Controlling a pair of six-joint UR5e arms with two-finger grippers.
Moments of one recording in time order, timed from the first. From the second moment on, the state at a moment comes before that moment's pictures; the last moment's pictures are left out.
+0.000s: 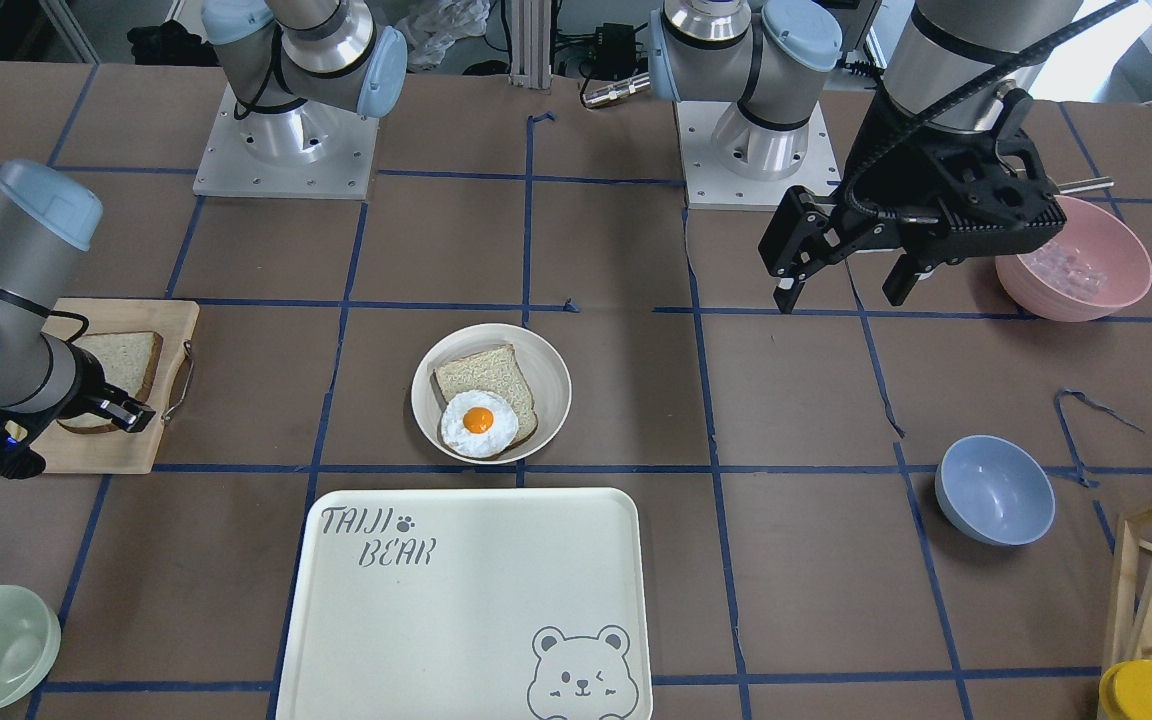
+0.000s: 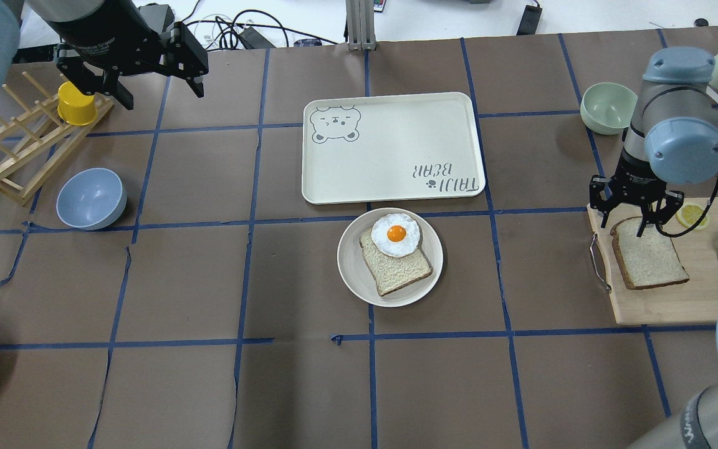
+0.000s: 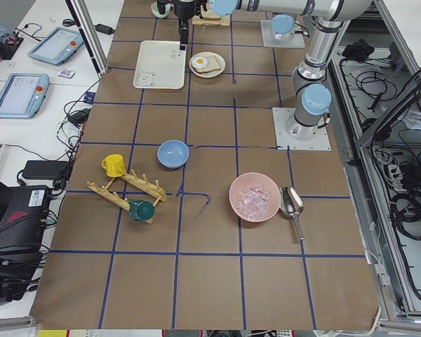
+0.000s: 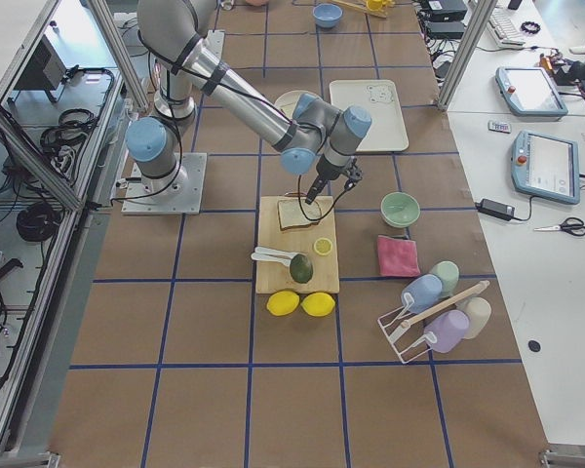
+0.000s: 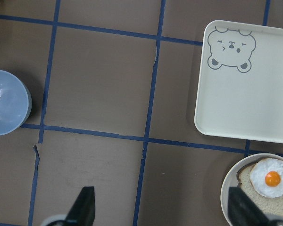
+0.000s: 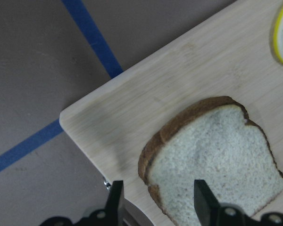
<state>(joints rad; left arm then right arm) -1.55 -1.63 -1.45 -1.49 1.55 -0.12 1.23 -1.18 1.83 -1.93 -1.79 0.23</state>
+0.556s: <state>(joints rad) -1.55 -1.63 -1.45 -1.49 1.55 -0.12 1.23 -1.17 1.83 -1.95 -1.80 0.24</state>
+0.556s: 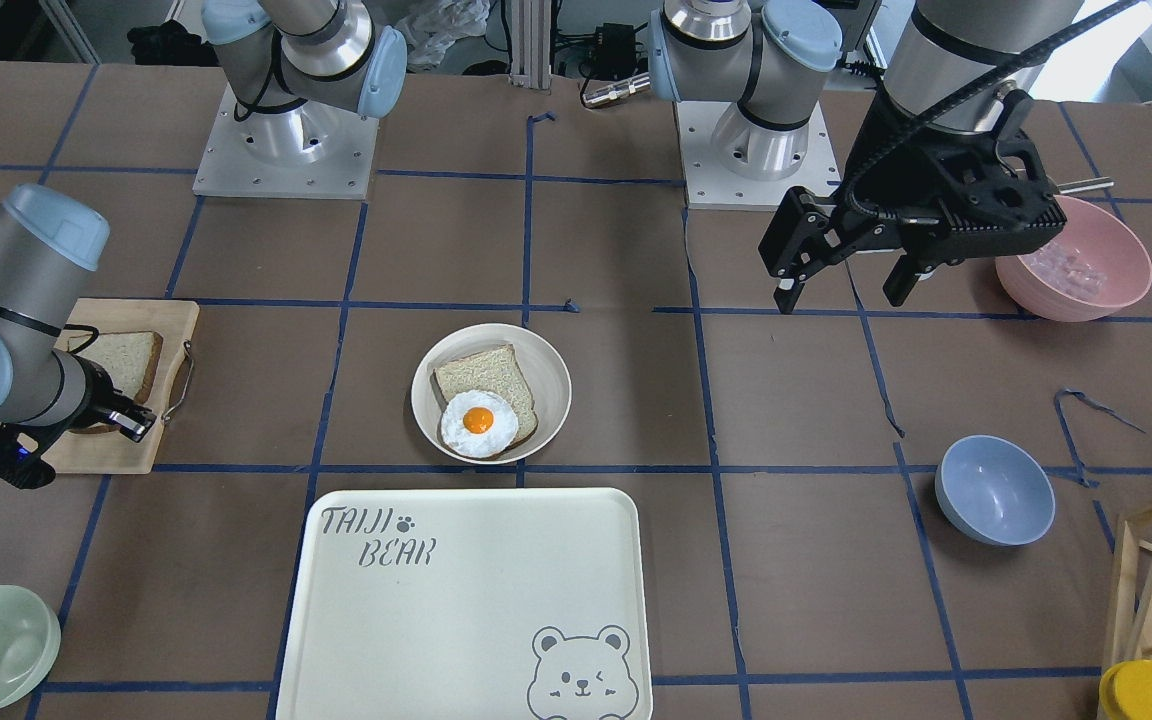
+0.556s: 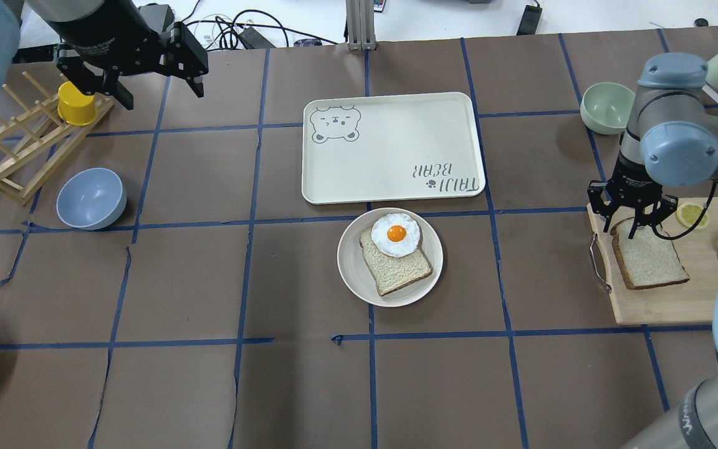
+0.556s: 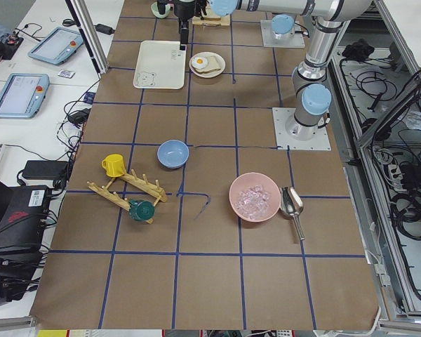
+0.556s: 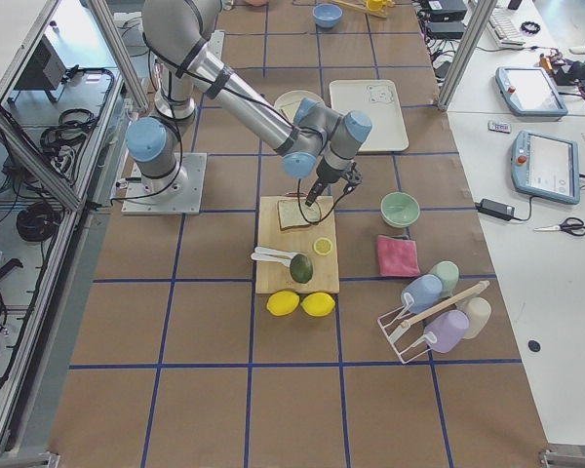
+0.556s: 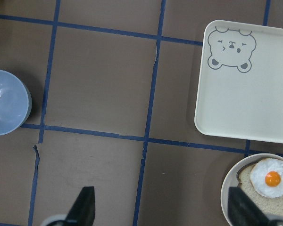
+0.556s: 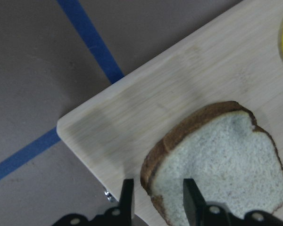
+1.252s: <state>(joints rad) -1.55 -1.63 -1.45 -1.49 1.55 -0.12 1.23 -1.17 1.83 -1.95 -1.79 0.24</state>
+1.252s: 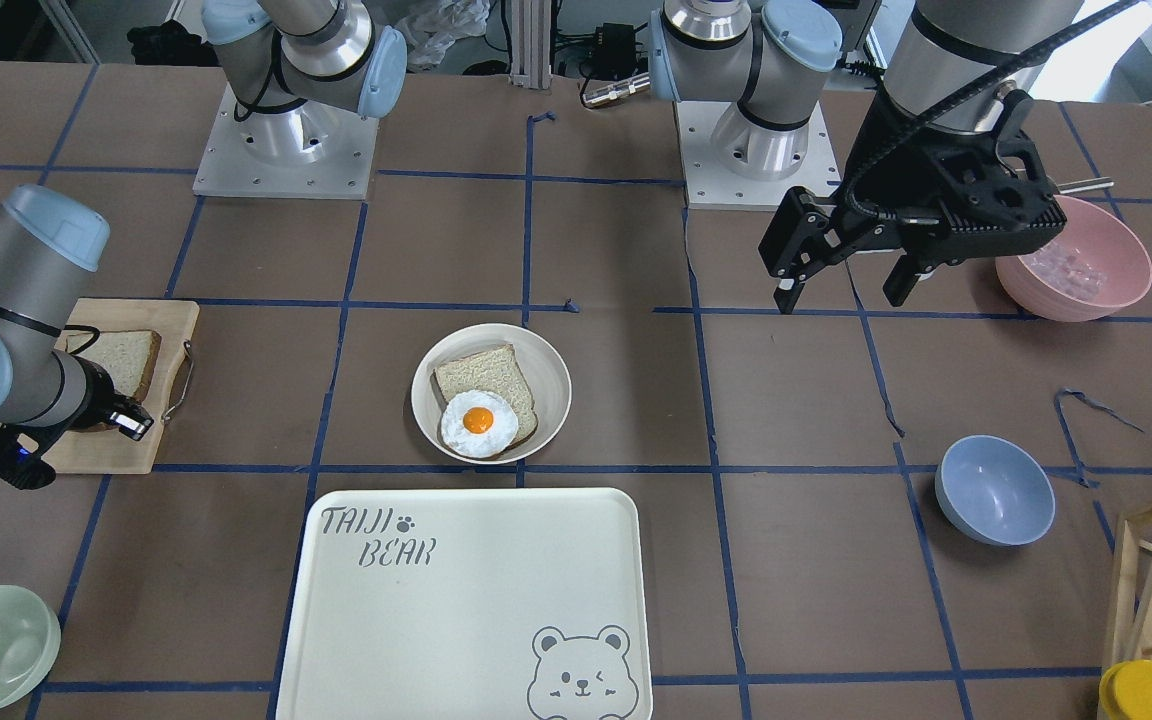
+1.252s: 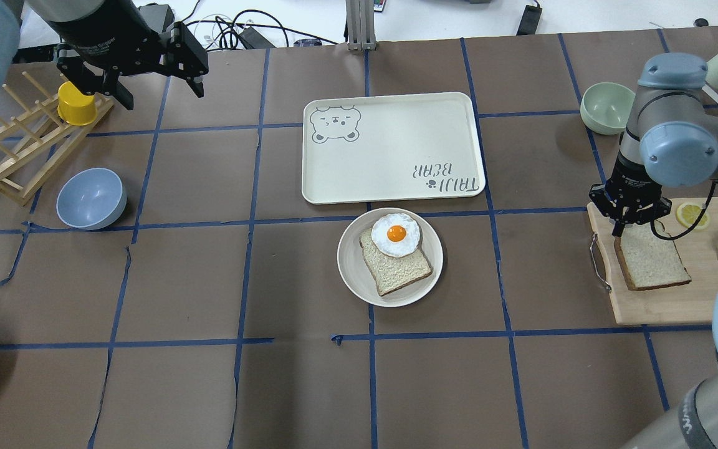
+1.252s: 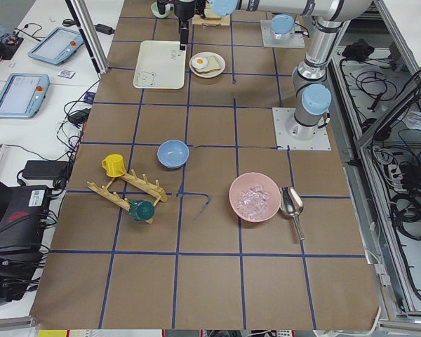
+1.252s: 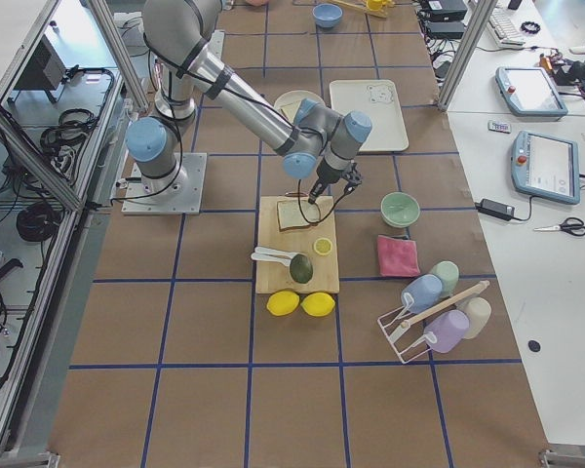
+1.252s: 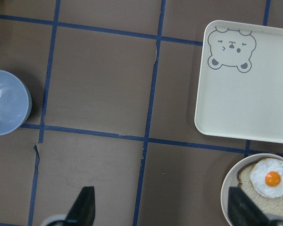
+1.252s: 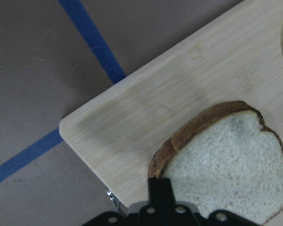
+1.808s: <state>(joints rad) -1.55 -1.63 -1.45 -1.49 1.55 -0.12 1.23 -1.19 1.79 -1.91 -1.78 0.24</state>
